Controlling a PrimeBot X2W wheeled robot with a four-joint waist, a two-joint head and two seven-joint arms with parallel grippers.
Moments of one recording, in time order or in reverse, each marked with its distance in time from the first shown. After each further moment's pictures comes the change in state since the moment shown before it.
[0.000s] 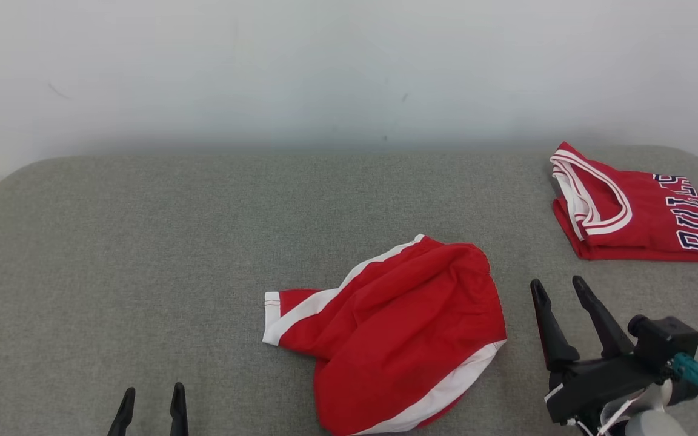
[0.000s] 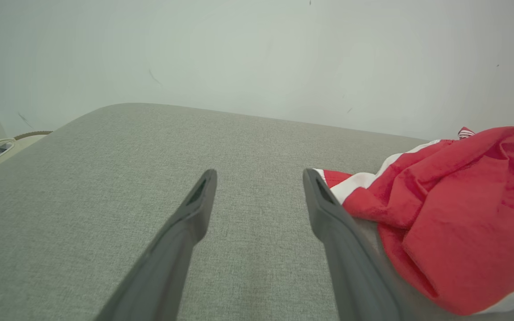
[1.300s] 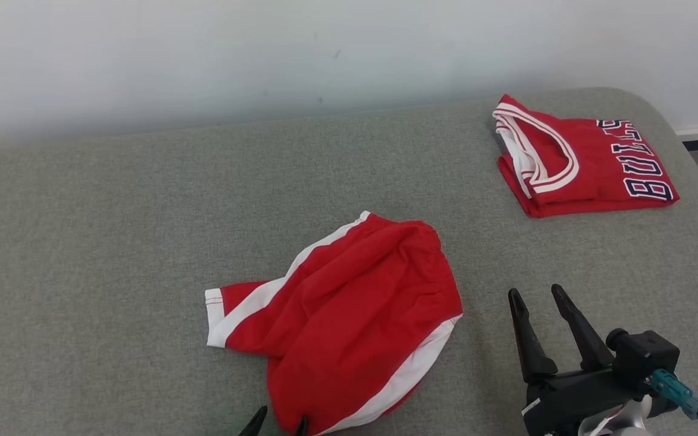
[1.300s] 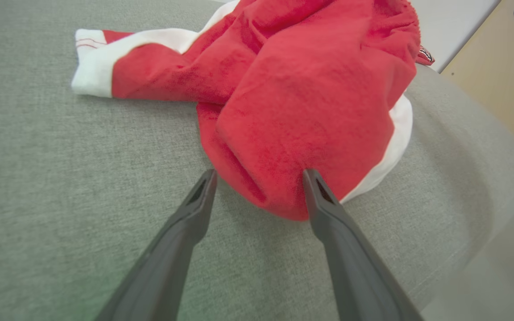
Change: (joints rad) left arm -0.160 -0.088 -0.252 0.314 0.023 -0.187 0.020; right arm 0.107 0.126 -0.062 -0.159 -0.148 0.000 0.055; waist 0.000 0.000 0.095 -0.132
